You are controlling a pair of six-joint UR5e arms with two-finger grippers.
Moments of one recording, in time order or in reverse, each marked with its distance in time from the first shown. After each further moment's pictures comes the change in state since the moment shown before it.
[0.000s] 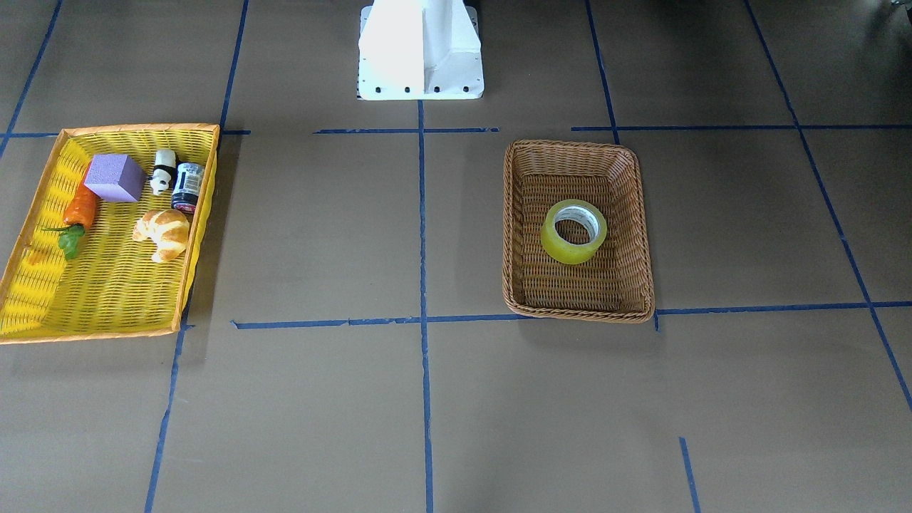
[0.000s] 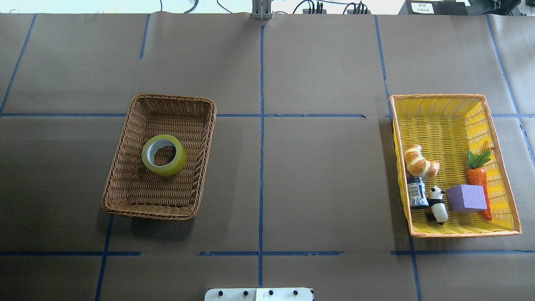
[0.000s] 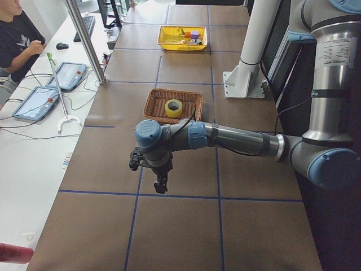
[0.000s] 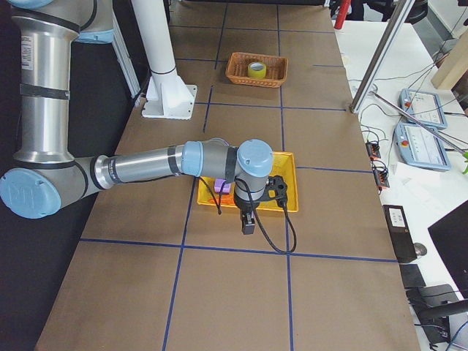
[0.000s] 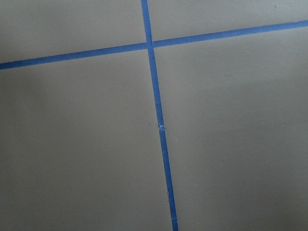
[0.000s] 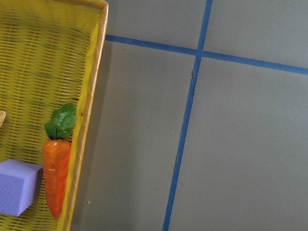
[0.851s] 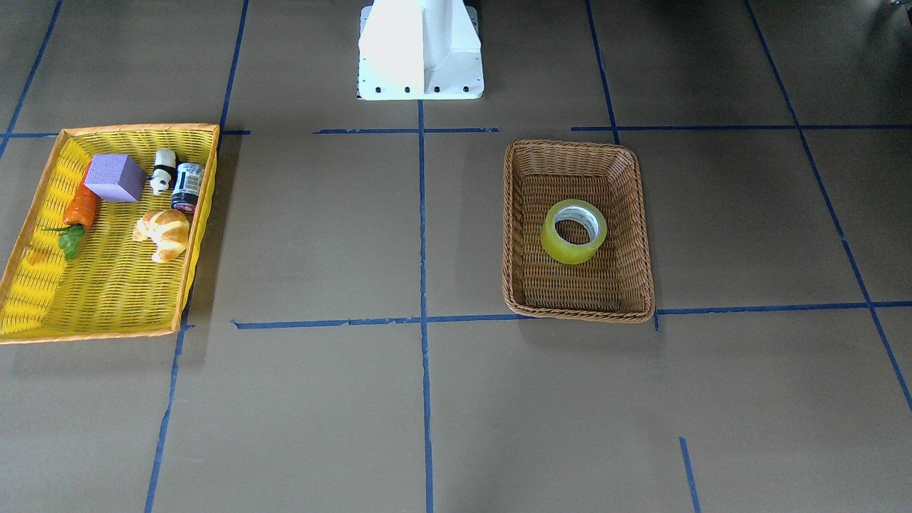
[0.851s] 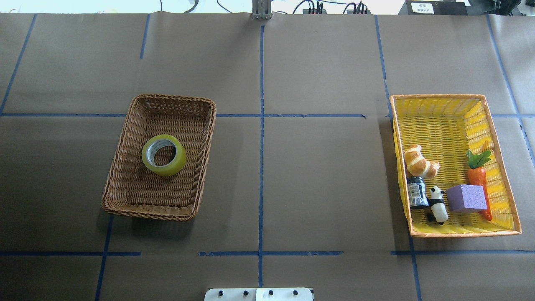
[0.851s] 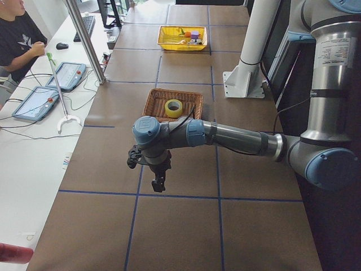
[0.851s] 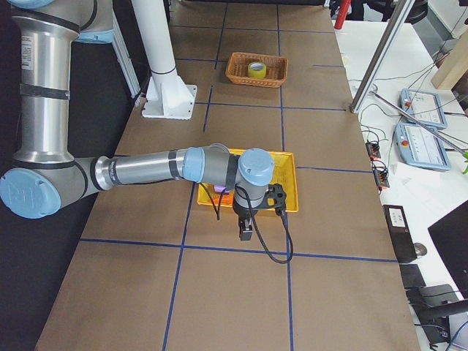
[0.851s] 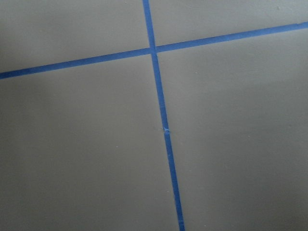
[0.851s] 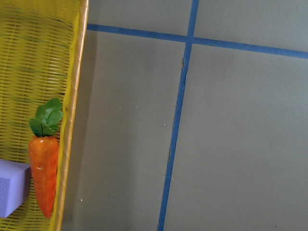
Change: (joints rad) left arm 0.002 -0.024 0.014 -0.001 0.043 -0.002; right arm -0.003 0.002 -0.047 0.000 -0.004 0.010
